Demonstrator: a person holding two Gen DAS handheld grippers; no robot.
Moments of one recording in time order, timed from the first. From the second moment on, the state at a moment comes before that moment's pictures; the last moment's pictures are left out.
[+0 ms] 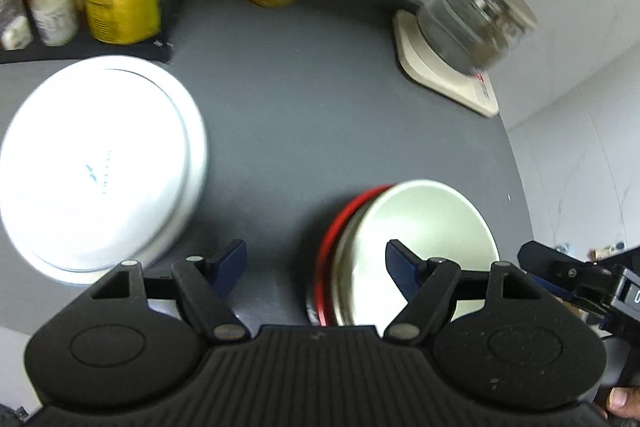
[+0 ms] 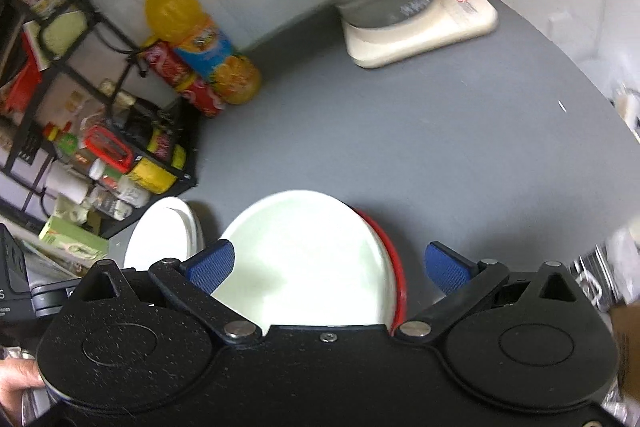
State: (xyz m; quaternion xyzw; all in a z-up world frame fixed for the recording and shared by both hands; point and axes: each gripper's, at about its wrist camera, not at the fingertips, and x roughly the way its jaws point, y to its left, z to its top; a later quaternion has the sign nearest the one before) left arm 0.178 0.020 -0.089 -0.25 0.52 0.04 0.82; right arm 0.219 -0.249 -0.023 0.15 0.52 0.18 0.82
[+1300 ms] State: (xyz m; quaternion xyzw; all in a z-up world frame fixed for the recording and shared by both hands) left arm 0.199 0.006 -0.130 -0.23 0.58 0.02 0.78; right arm 0.225 -0.238 -0.079 0.13 0.58 0.18 0.78
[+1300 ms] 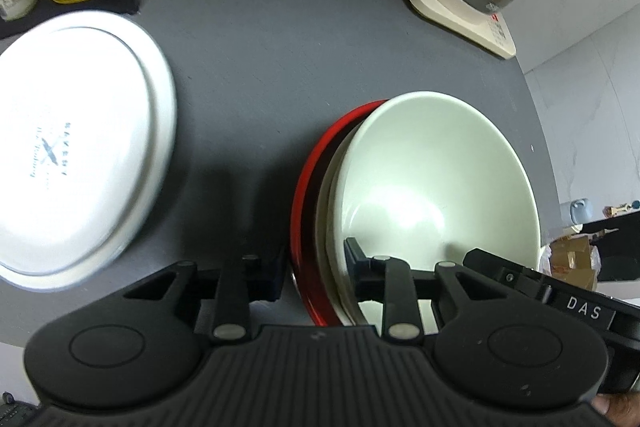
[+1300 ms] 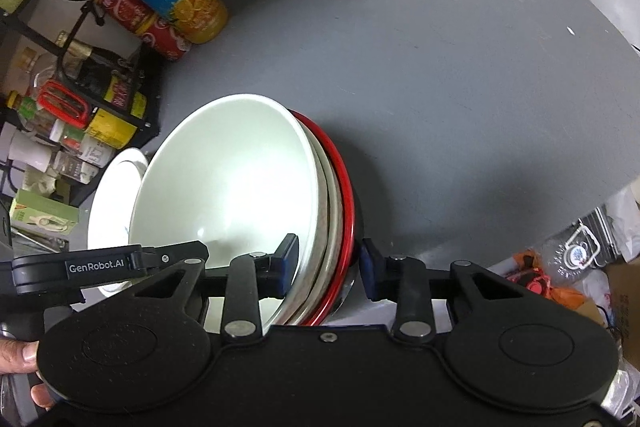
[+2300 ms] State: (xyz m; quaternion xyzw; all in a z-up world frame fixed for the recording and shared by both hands) left arm 0.172 0.087 -0.082 -0.26 0.50 0.09 0.82; right arm 0.250 -0.151 -0.029 0.09 0.52 0.29 0.80
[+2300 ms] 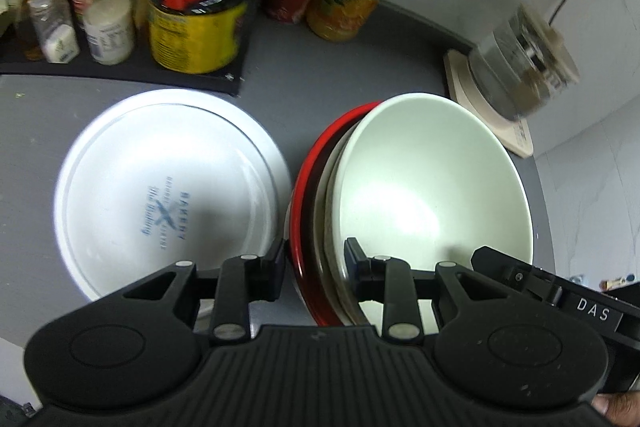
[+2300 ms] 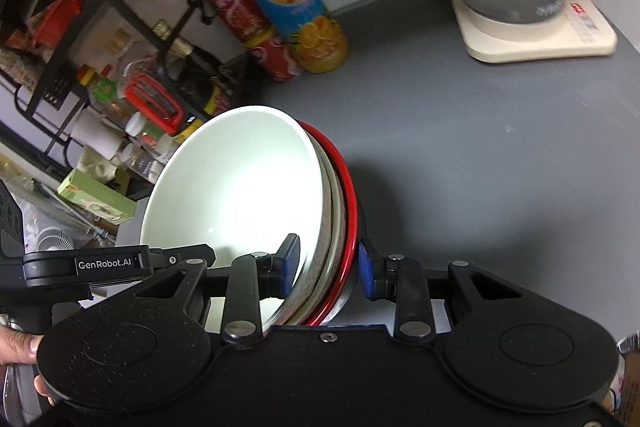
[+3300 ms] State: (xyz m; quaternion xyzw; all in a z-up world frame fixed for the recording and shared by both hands) left arm 0.124 0.200 -0.087 -0.31 0.47 0.19 0.80; right arm 0.266 -0.021 -0.033 0.04 0.54 0.37 0.75
